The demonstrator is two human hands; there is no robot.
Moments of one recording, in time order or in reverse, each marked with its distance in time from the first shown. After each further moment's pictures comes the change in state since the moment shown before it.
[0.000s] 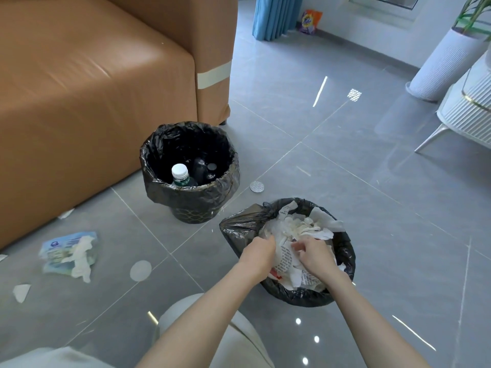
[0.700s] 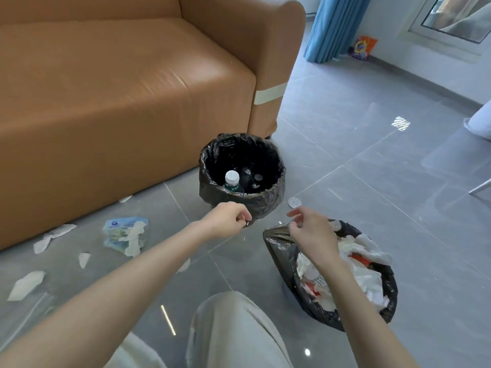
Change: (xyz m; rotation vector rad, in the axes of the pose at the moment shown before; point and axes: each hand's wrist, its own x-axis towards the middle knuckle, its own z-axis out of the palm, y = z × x) left_hand -0.064 -0.124 -0.131 -0.248 0.102 -0.075; right_hand -0.022 -0.147 -0.029 0.063 0.206 -0.256
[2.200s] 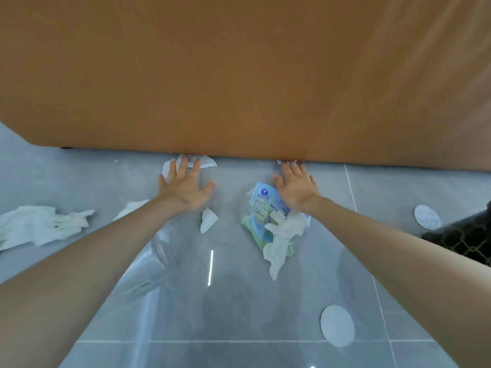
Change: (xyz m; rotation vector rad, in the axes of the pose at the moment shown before) left_hand -0.084 -0.518 -0.005 -0.029 0.367 -1.017; right_hand 0.161 -0.286 0.497 -0.399 -0.600 -0.637
